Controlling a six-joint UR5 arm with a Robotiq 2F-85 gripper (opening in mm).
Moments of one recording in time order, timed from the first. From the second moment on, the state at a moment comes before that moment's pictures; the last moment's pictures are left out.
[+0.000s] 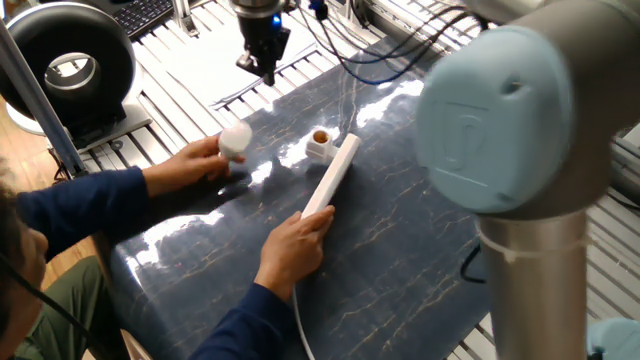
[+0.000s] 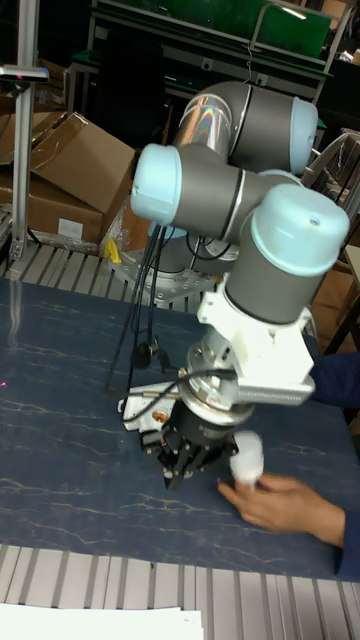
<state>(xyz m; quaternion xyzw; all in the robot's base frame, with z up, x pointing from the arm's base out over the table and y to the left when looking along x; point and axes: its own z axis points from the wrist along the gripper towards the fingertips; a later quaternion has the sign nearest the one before) 0.721 0.026 0.110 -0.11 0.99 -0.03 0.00</state>
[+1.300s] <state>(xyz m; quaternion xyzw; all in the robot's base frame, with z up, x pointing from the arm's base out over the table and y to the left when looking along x) 0.731 0.056 0.112 -0.18 0.98 0.02 0.01</state>
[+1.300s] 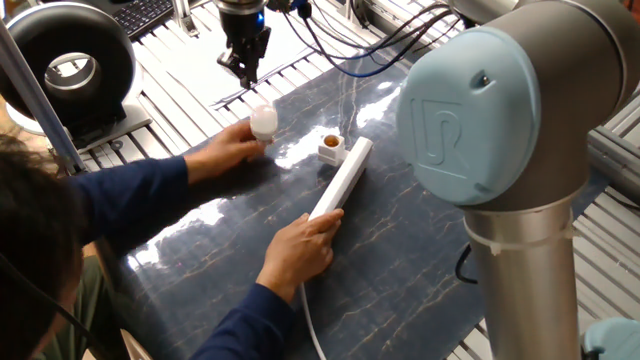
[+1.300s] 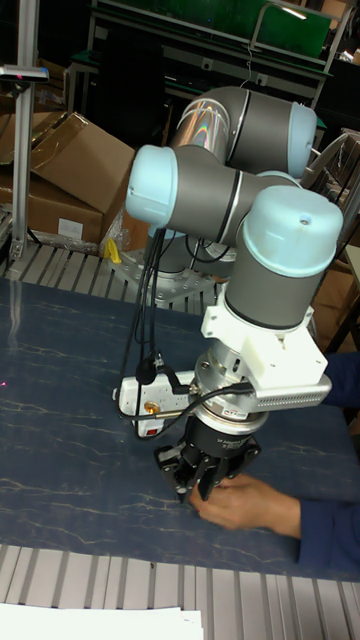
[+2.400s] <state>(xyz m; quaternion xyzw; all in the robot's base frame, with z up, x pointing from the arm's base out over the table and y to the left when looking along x) 0.712 0.059 0.120 -0.19 0.98 0.03 0.01</state>
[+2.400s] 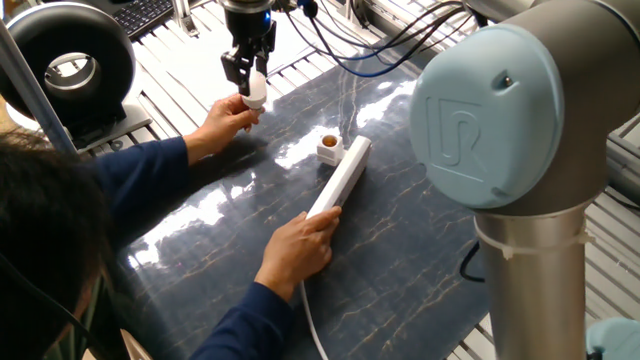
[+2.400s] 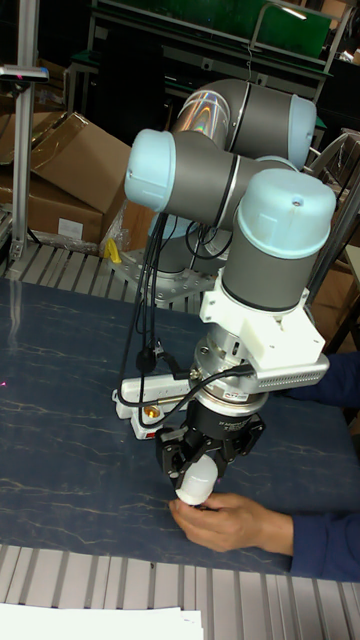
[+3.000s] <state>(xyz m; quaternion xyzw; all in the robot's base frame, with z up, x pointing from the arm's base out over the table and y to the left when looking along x) 0.710 0.052 0.117 -0.18 0.98 0.02 0.00</state>
